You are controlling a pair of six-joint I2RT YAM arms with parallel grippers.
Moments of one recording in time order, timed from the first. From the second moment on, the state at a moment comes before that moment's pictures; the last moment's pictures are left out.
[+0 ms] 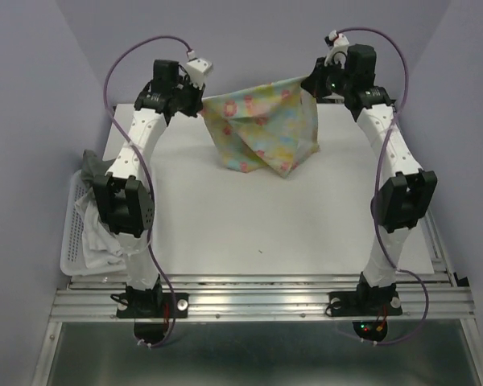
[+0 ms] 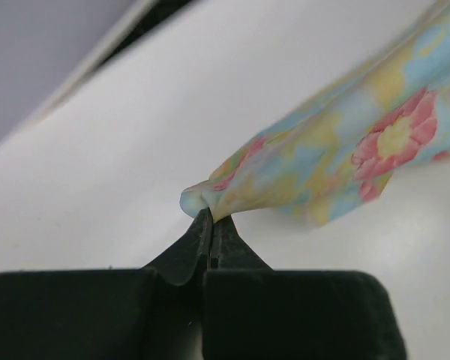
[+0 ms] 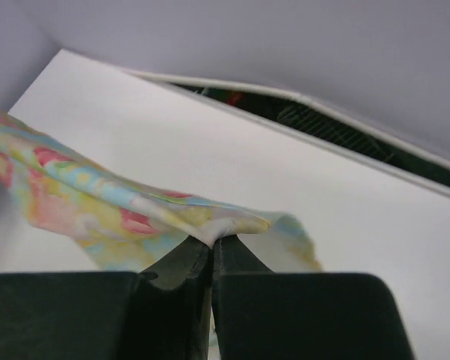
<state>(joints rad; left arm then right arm) -0.19 1.94 1.94 -0.63 0.32 0.30 0.16 1.93 2.00 -0.38 -0.42 0.09</state>
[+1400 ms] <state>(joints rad) -0.34 1.30 1.49 -0.61 0.67 0.24 0.13 1.75 1.84 -0.79 -0.52 -0.21</state>
